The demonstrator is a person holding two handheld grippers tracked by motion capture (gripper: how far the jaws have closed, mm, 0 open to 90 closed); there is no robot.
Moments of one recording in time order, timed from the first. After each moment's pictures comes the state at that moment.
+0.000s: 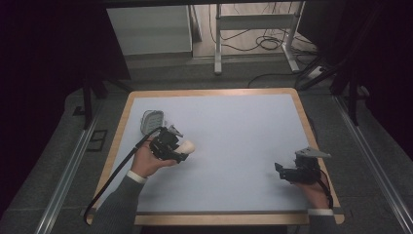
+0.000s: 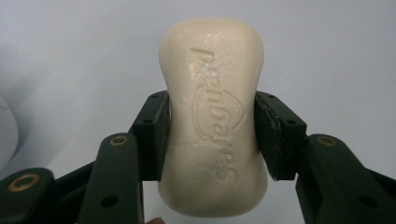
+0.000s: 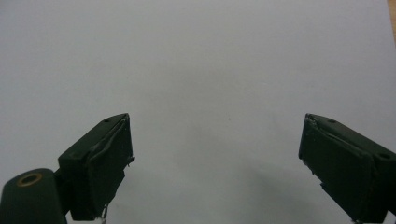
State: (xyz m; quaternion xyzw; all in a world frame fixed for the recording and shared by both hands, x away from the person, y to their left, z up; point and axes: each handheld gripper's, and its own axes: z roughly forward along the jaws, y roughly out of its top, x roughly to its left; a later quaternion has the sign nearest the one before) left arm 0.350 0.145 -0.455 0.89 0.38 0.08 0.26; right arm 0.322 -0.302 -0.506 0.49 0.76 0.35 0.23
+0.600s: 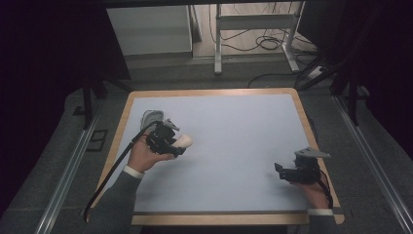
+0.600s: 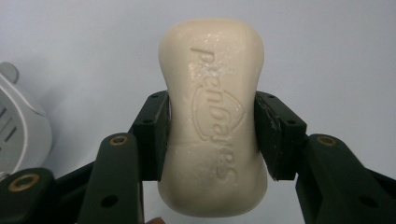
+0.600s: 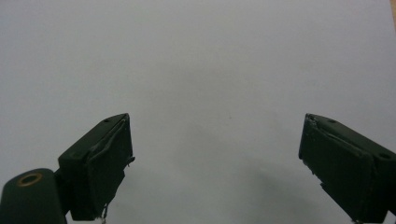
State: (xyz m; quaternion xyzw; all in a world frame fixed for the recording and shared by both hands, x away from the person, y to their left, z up) left arm 0.359 0.154 -0.440 0.88 0.38 0.09 0.27; right arm 0.322 -0.301 -0.507 0.49 0.77 0.35 0.23
